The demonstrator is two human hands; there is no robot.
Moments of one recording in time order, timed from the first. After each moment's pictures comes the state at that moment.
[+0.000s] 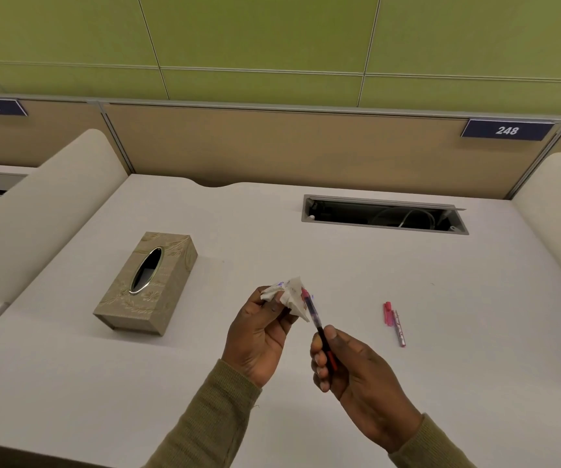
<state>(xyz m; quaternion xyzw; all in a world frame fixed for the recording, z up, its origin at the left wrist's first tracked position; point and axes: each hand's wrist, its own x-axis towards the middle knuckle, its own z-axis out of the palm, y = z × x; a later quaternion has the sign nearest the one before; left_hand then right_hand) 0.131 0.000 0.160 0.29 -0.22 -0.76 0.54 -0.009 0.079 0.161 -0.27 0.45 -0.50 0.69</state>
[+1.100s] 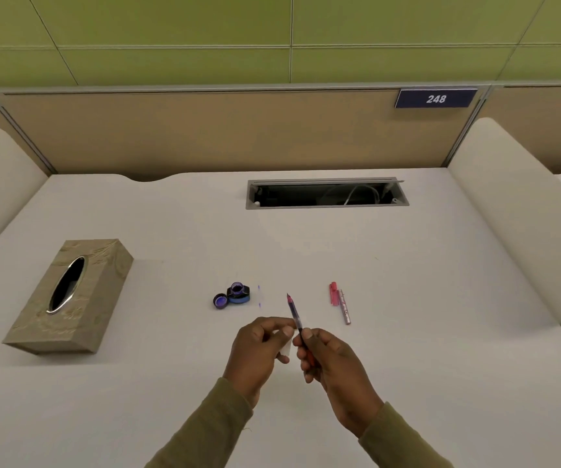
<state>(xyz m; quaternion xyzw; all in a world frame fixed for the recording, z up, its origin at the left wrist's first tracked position) 0.055 0.024 0.112 0.53 -0.51 -0.61 0.29 -0.072 0.091 0.103 -0.27 0.60 -0.49 0.57</state>
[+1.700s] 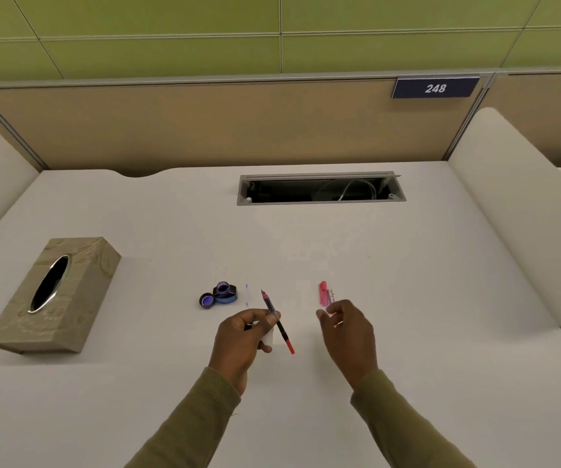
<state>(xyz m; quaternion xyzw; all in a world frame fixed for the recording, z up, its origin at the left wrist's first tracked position) 0.032 0.007 0.099 0.57 -0.40 -0.63 0.33 -0.145 0.051 0.039 -0.39 0.81 -0.36 0.25</state>
